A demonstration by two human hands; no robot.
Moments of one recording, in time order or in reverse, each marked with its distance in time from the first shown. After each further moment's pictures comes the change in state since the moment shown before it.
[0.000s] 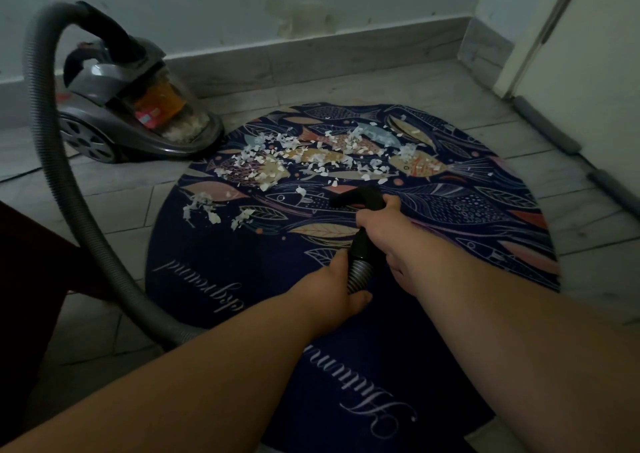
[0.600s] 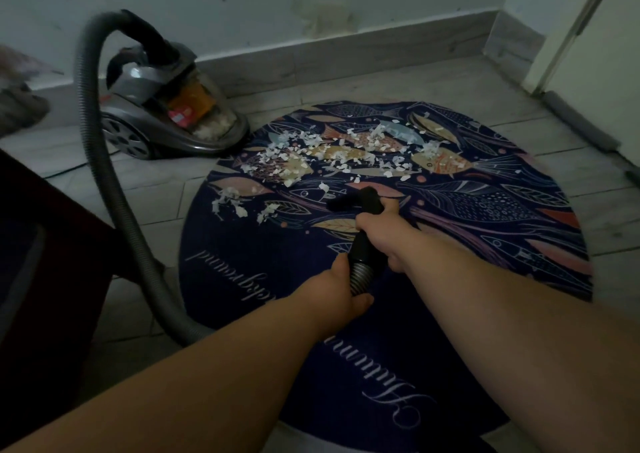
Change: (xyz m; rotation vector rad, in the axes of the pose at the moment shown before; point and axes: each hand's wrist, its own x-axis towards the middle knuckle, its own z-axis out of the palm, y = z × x) left_hand -0.029 -0.016 -0.002 0.017 0.000 -0.113; right_hand -0.014 0.006 0.030 0.014 -0.134 -0.009
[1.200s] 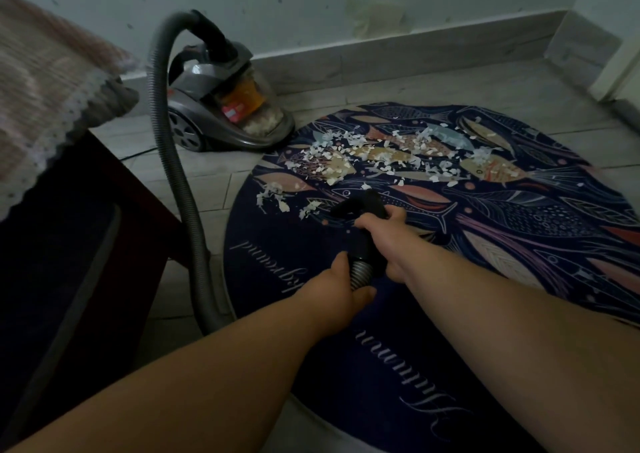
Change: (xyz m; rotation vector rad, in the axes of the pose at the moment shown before) left_hand -0.022 -0.055 -0.017 -0.147 0.084 -0.110; right_hand -0.015 -0.010 0.070 0.199 -0.106 0.030
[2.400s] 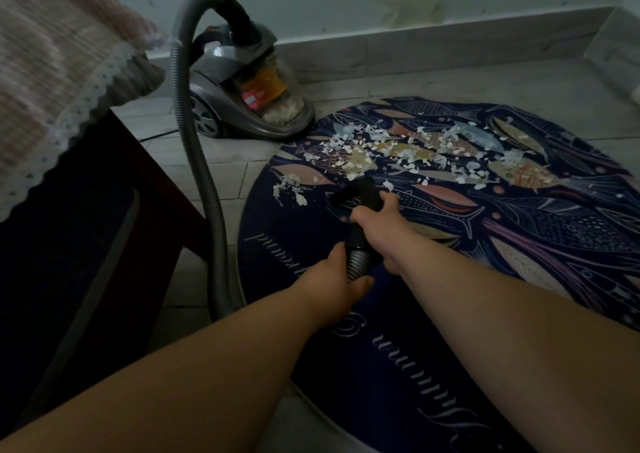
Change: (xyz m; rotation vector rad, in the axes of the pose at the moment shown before) left_hand 0.016 -0.039 -0.020 -0.094 0.078 -0.001; right_hand 0.023 -0.006 0.047 -0.214 -0.037 -0.118
